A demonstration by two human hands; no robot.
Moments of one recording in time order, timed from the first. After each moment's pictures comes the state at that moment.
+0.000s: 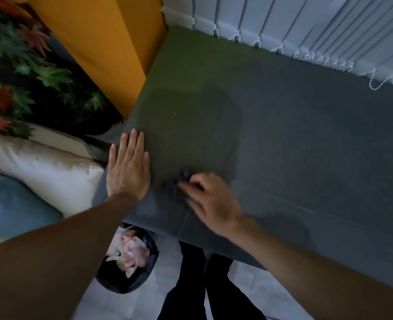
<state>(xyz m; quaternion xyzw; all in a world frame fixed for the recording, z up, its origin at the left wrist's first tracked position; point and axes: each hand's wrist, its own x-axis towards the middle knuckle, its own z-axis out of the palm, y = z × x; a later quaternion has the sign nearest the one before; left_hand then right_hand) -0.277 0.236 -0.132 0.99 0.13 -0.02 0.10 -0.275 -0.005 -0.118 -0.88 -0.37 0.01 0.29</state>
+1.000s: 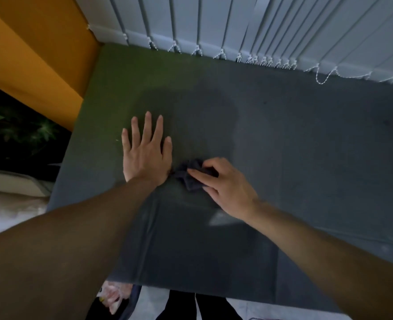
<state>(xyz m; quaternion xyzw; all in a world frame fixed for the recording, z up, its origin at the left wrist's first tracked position) -0.144 0.107 -0.132 0.99 0.07 -0.05 0.07 -0.186 -0.114 -0.127 -0.90 -0.32 -0.02 0.28</state>
